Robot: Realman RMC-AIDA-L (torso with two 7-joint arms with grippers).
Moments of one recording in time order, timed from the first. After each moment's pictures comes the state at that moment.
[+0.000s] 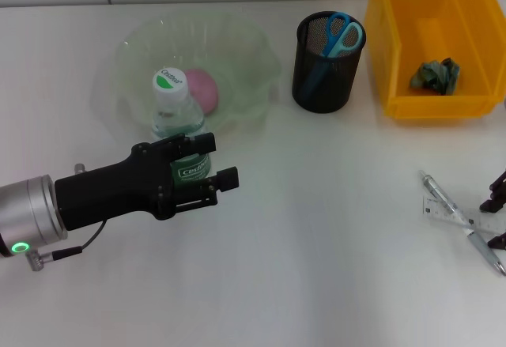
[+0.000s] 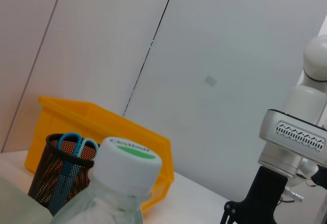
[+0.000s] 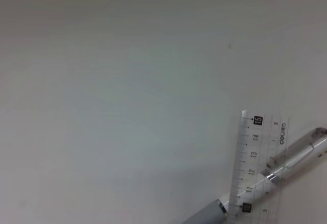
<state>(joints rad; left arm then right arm) -0.41 -2.06 0.96 0.42 1.59 1.60 -1.22 0.57 2.08 -1.07 -1.15 -2.86 -1.67 1.48</state>
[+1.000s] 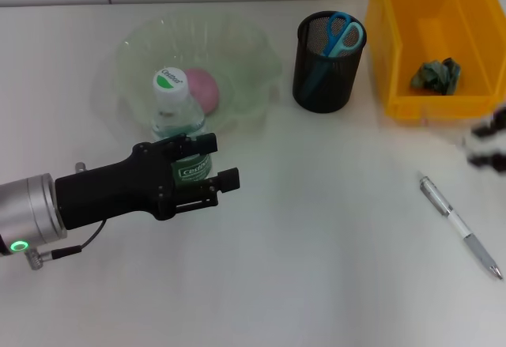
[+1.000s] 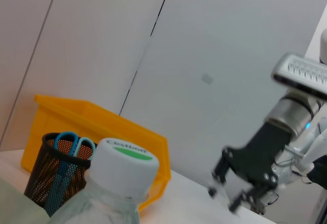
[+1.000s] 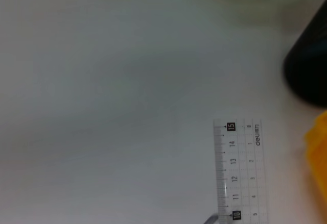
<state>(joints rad) -0.41 -2.06 0.97 0.42 1.59 1.61 -1.23 0.57 2.06 -0.72 -1.31 -2.59 -1.81 1.51</state>
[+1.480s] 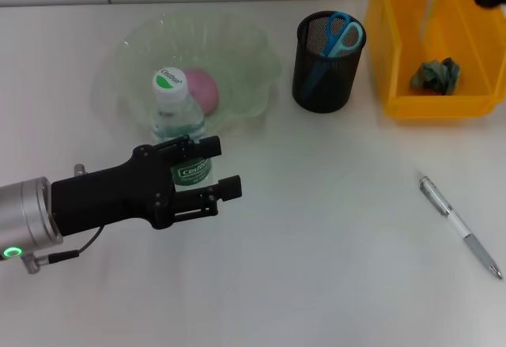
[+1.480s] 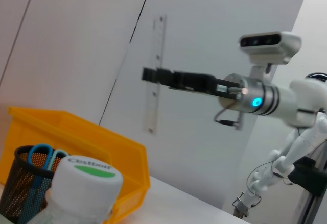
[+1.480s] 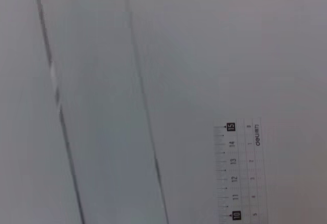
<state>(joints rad) -0.40 -2.06 0.97 0.45 1.59 1.67 -1.22 0.55 2.08 -0.55 -0.89 -1.78 -1.47 1.55</state>
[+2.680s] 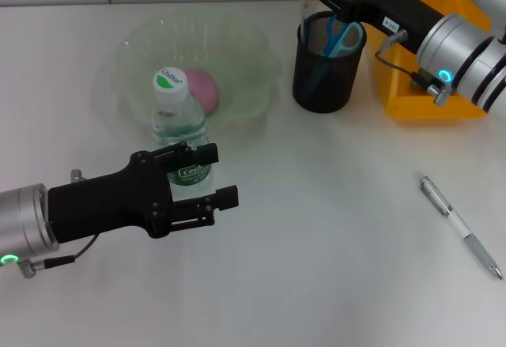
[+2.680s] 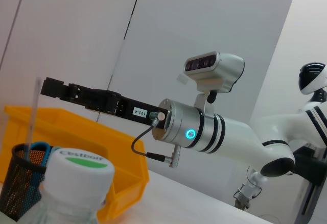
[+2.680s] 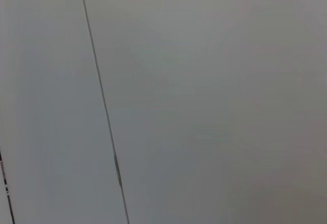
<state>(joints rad) -0.39 -2.05 0.97 0.45 1.61 1.68 -1.18 0.80 2.09 -0.54 -0.09 -1.38 -1.09 0.79</state>
